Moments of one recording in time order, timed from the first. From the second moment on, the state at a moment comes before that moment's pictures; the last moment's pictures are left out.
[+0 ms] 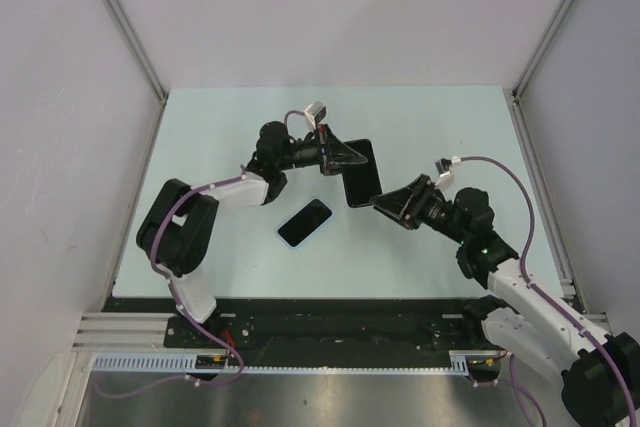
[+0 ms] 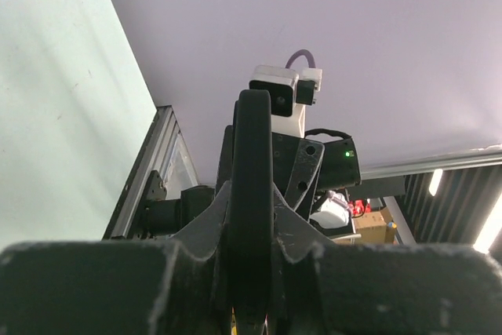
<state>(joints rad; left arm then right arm) -0.51 1.77 1.03 0.82 0.90 -1.47 0.46 0.82 0.46 0.22 -0.42 1.16</state>
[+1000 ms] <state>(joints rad) -0.52 1.72 0.93 1.21 0.88 -1.70 0.45 0.97 0.24 1.13 -0.51 1.36</state>
